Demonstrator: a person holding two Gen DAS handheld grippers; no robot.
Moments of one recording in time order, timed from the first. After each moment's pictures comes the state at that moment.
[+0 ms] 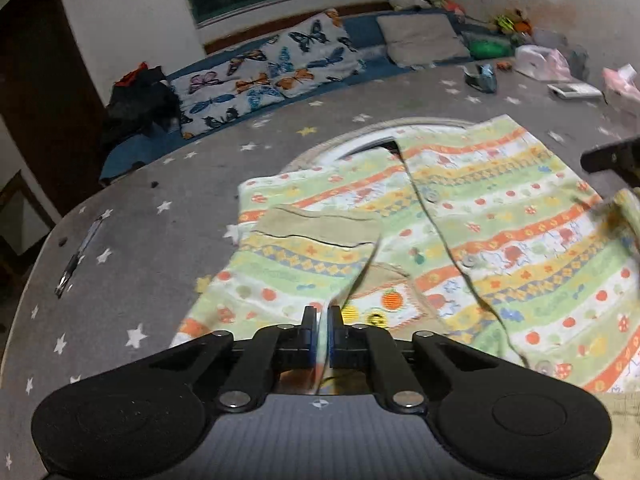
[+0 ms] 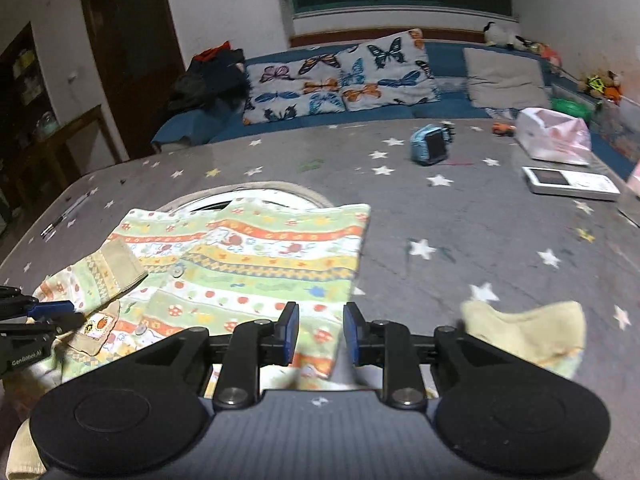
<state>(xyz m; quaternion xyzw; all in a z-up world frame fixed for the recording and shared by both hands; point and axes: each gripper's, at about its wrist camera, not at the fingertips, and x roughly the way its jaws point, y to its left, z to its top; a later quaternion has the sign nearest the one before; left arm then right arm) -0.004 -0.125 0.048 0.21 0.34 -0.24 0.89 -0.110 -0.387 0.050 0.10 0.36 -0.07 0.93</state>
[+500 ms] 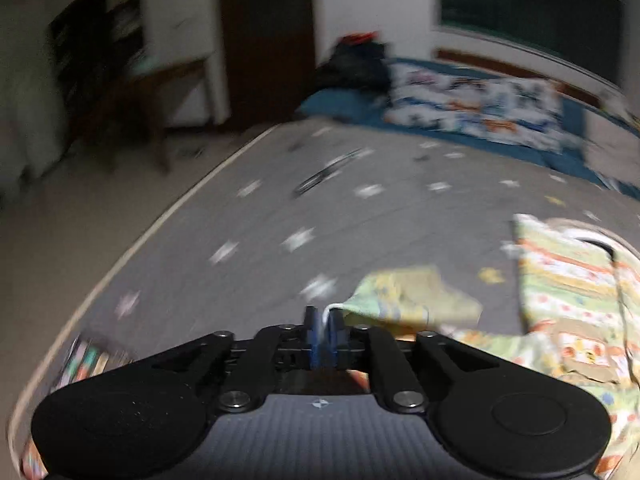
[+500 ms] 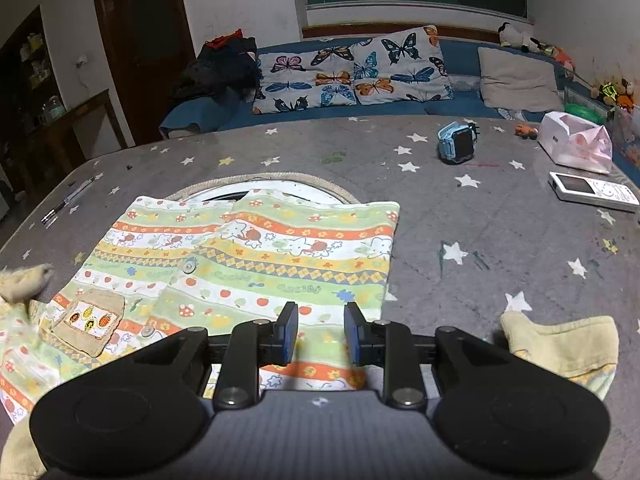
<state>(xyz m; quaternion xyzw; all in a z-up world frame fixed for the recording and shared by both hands) 0.004 0.063 0.077 -0.01 0.36 0.04 0.93 -0.092 -0.374 0.043 0.09 0.37 -0.06 0.92</state>
